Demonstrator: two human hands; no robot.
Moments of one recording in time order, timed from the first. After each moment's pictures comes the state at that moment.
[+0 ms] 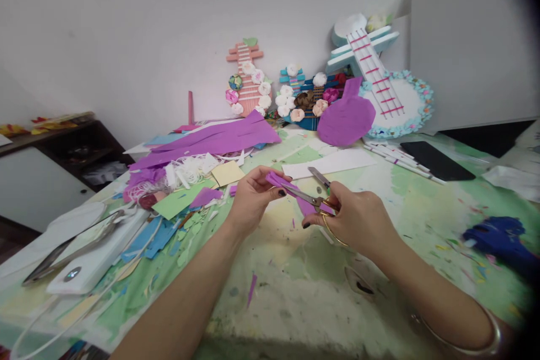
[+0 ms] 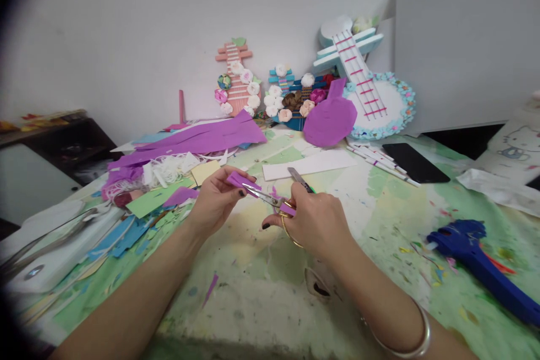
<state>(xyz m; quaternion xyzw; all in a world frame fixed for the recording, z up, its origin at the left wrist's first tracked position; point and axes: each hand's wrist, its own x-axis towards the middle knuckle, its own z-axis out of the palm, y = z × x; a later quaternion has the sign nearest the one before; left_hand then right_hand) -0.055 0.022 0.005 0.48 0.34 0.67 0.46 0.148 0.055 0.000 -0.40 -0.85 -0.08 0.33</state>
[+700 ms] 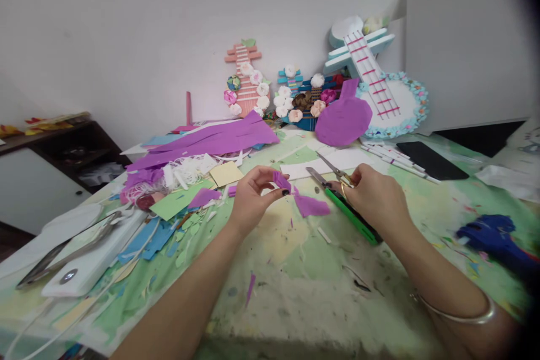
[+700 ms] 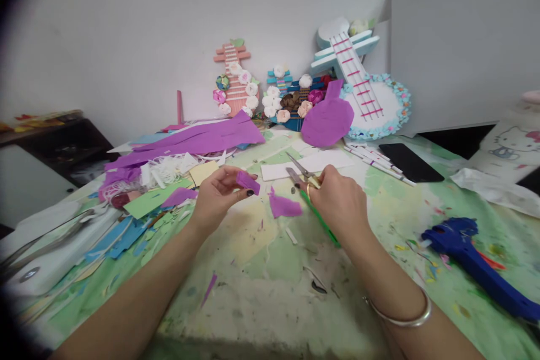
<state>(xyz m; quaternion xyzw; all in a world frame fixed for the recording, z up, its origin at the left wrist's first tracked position) -0.055 0.022 0.003 0.57 0.46 0.62 0.28 0.168 0.087 0.009 -0.61 -0.75 -0.05 0.25</state>
